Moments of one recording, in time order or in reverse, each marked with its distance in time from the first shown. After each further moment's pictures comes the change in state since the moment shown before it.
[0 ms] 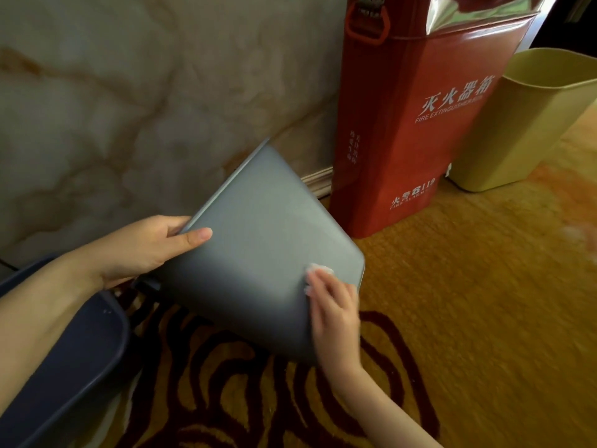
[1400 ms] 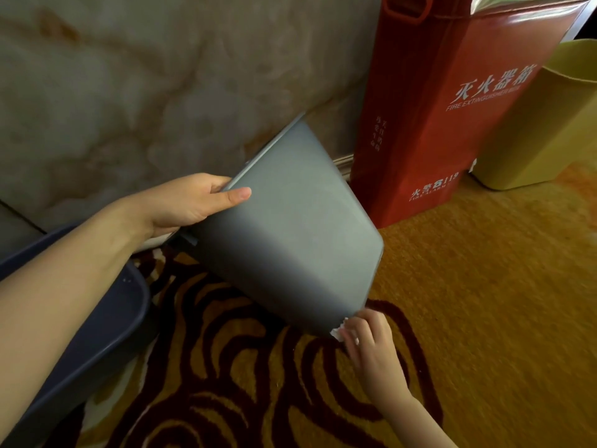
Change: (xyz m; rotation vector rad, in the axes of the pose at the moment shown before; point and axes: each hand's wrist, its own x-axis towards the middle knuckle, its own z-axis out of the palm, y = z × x) left_hand 0.016 0.012 0.003 0.123 -0.034 0.056; right_hand -0.054 0.039 -0.042 -0.192 -0.284 -0.139
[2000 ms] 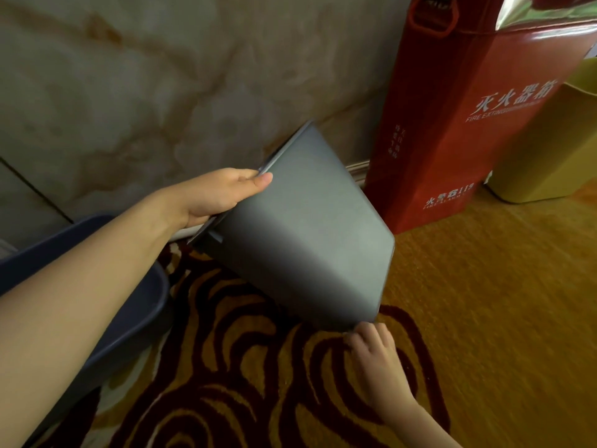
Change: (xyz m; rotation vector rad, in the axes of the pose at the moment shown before) left_hand -0.004 0.012 0.003 0.013 0.092 -0.091; right_hand -0.008 -0.004 0.000 -0.277 -0.226 -0.103
